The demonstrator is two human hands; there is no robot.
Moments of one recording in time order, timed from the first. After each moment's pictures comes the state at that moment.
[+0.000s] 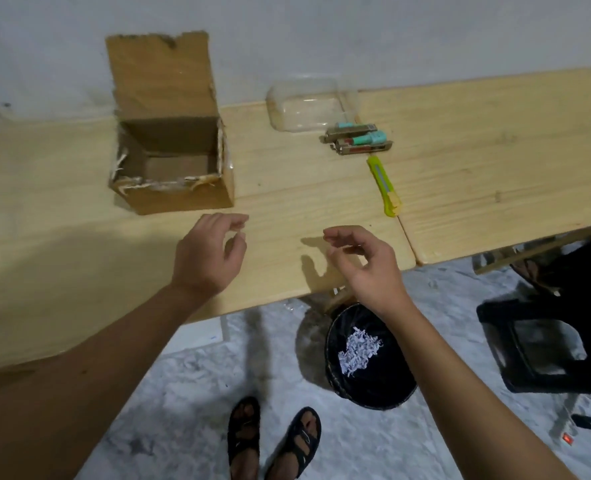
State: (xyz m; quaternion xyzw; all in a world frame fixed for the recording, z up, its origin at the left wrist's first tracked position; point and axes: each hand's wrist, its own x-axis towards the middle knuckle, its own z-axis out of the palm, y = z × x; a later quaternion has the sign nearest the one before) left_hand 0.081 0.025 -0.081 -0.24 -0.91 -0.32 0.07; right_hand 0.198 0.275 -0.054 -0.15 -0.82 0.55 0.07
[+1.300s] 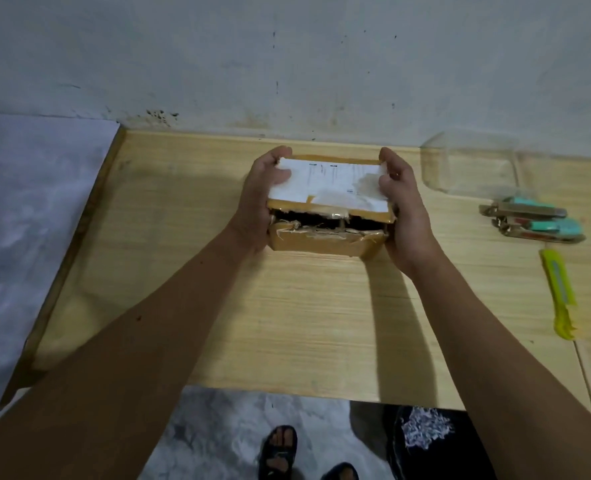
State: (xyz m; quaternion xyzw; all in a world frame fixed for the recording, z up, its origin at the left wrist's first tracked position) left_hand -0.087 -0.053 -0.037 0.08 -0.59 -0.80 -0.12; right_hand -0.055 0.165 -0.047 -0.10 -0.65 0.75 -0.04
